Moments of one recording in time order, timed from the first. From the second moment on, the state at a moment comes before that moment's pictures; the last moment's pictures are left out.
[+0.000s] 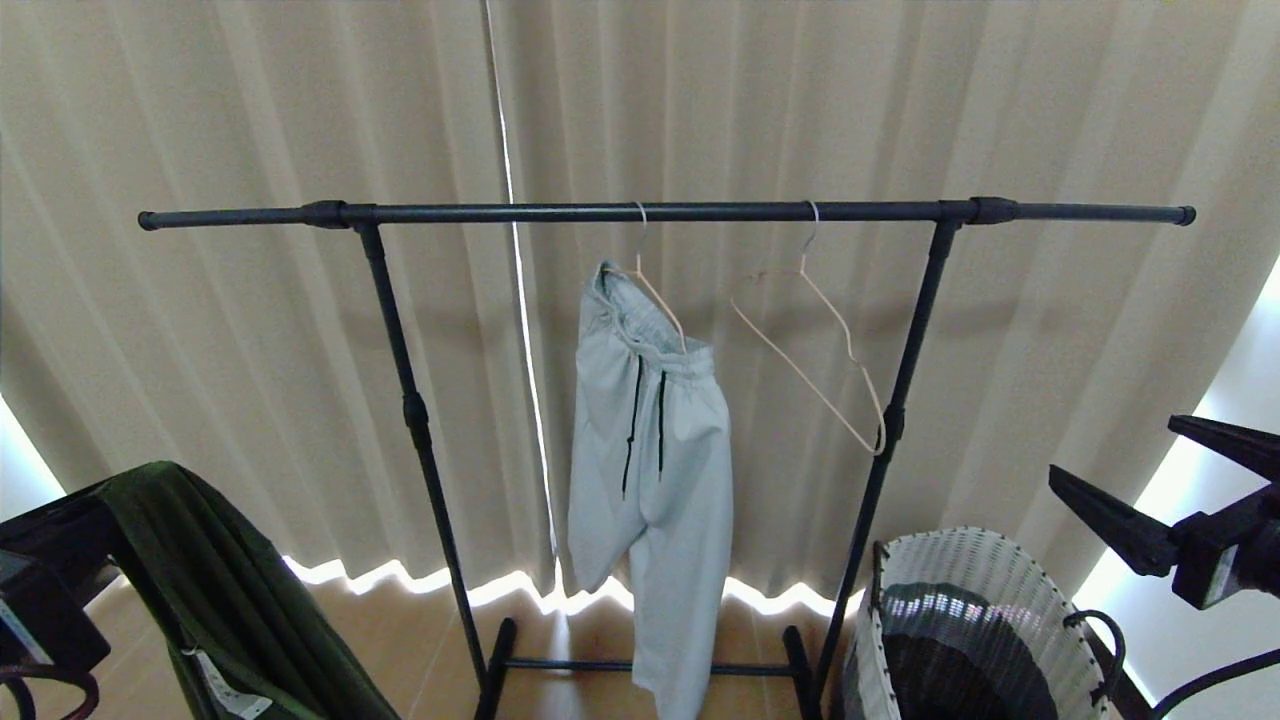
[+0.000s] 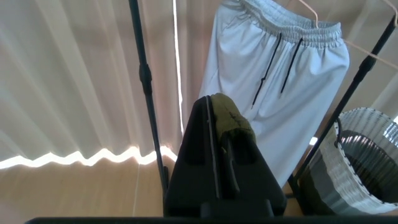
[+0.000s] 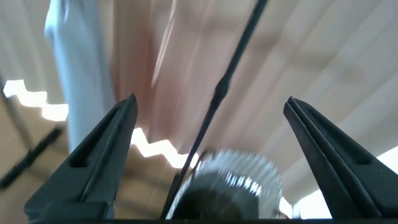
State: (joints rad) left arm -0.35 0.86 -0.40 -0.35 0.19 -0.02; right arm 0.19 1.11 -0.35 -0.58 -0.02 -0.22
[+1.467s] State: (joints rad) left arm -0.34 0.88 -0.41 -0.35 0.19 -0.01; right arm 0.24 1.15 -0.57 -0.25 -0.03 -0.22
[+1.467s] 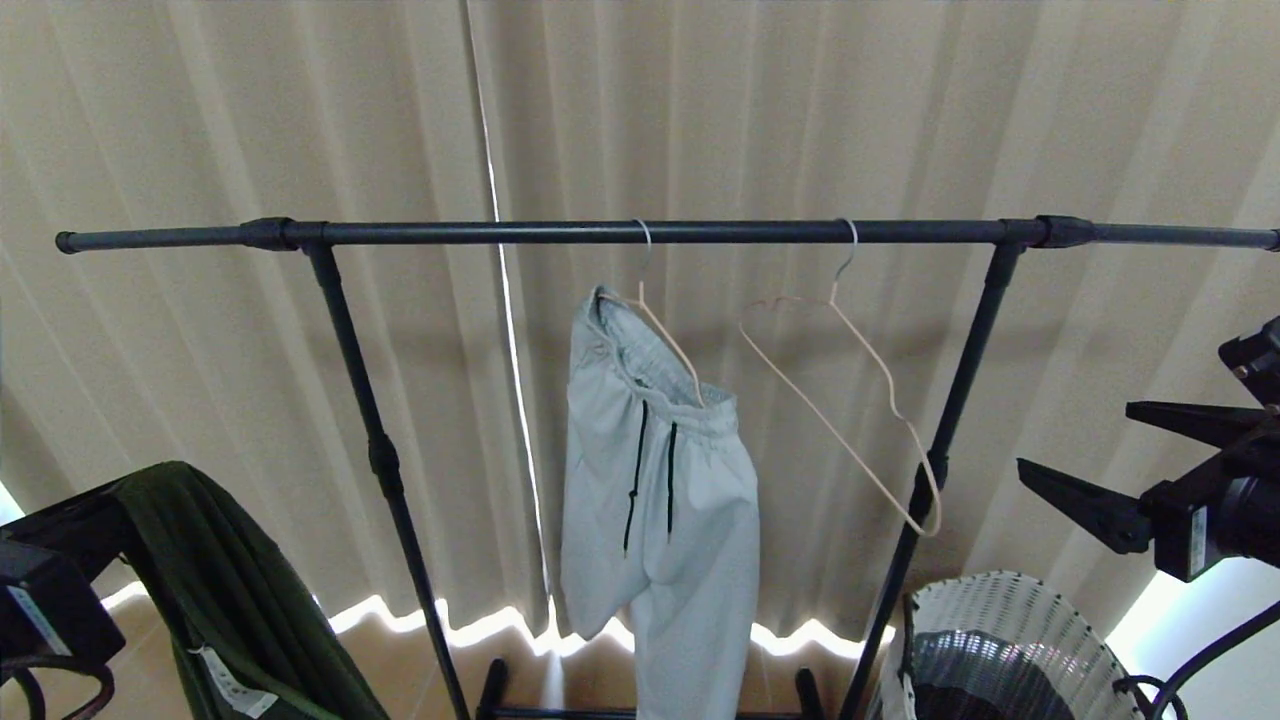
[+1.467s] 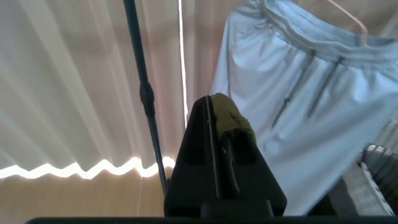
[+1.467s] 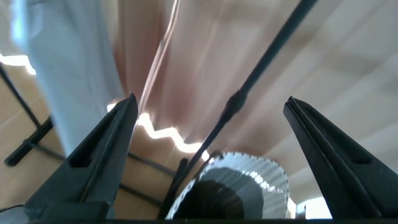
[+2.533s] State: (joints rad) left arm -0.35 0.88 -0.40 -0.35 0.19 -0.01; right arm 0.39 1.30 -0.70 -0.24 -0.10 -0.22
